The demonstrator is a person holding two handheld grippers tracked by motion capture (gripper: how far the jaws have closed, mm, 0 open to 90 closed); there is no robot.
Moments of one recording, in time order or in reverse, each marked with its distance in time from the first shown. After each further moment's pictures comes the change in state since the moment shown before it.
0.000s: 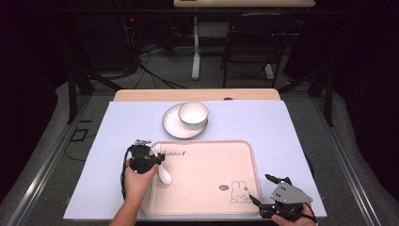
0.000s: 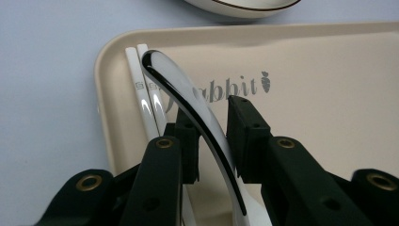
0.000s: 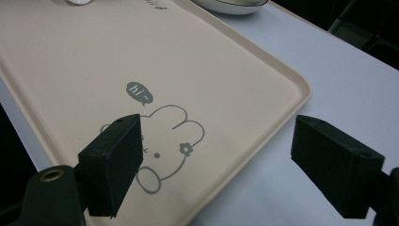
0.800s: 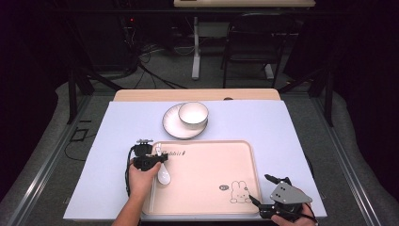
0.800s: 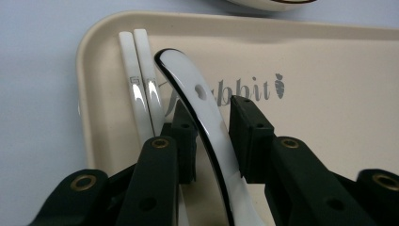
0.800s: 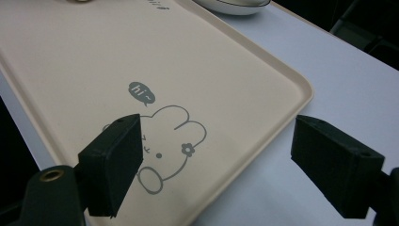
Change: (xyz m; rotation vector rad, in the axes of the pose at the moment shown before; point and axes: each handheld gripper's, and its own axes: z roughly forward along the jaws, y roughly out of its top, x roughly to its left) left arm 0.009 0.000 0.021 0.021 -0.039 -0.089; right arm 0.001 0.000 0.000 -0.002 0.005 -0.006
